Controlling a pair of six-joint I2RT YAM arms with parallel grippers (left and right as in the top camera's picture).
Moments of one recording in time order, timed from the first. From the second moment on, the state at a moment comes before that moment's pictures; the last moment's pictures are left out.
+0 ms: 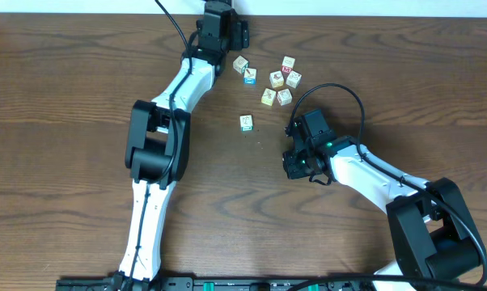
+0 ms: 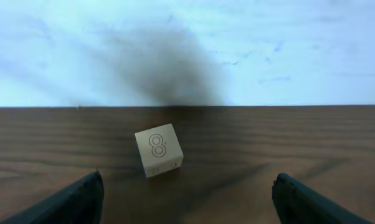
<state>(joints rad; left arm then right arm) -0.28 2.51 2.02 -0.04 -0.07 -0.22 0.44 1.73 0.90 -0.42 -0.16 0.25</state>
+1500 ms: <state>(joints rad) -0.28 2.68 2.05 0.13 -0.14 -0.25 0.44 1.73 0.89 -0.40 -0.16 0.25</state>
